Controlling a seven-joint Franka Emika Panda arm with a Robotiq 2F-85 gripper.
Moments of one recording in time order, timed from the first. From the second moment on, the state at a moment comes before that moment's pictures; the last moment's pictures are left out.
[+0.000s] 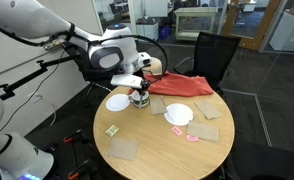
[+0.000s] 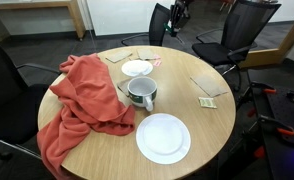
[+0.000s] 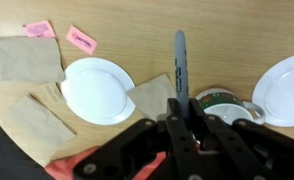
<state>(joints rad) -0.08 0.07 -0.02 -2.26 0.06 2.53 -0.77</state>
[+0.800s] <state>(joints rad) -0.13 0.31 -0.09 -2.09 -0.07 2.47 -0.67</state>
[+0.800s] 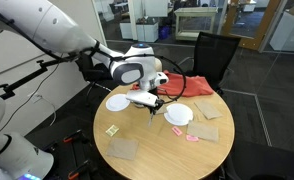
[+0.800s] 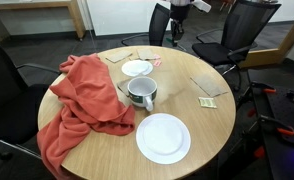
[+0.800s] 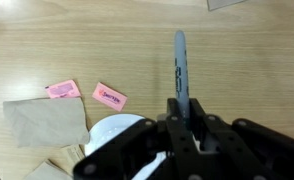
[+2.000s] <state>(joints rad) -0.21 0.61 -0.09 -1.97 -0.19 2.47 -0.67</state>
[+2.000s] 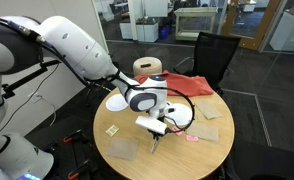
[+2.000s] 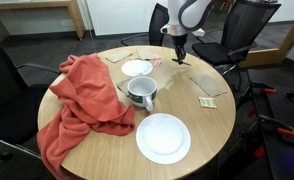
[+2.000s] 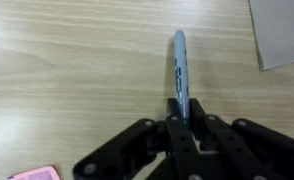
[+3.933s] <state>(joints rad) -0.32 0.46 -0.04 -2.11 0.01 2.62 -0.70</state>
